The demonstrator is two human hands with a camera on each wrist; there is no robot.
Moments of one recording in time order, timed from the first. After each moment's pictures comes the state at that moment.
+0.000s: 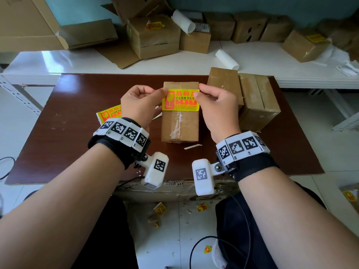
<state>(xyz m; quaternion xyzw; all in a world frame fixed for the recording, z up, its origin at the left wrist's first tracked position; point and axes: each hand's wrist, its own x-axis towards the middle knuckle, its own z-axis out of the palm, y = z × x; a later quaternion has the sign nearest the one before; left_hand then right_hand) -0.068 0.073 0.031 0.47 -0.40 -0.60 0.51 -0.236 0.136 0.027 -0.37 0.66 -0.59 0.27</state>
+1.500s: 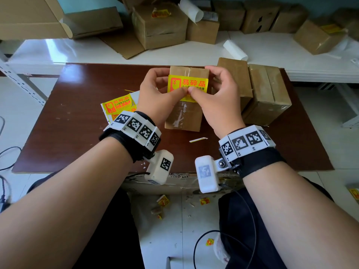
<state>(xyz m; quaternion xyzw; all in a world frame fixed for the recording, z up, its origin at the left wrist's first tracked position) -0.077 0.090 0.036 0.45 -0.56 -0.50 0.47 -0.219 0.139 0.032 -0.43 0.64 -0.59 0.23</state>
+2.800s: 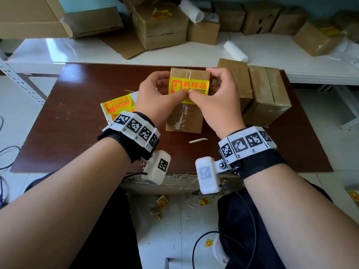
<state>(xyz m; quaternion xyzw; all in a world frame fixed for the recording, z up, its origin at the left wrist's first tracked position) -0.072 0.082 0.029 0.47 -0.60 -0.47 0.44 -0.221 0.138 0.032 -0.44 0.66 -0.56 0.22</state>
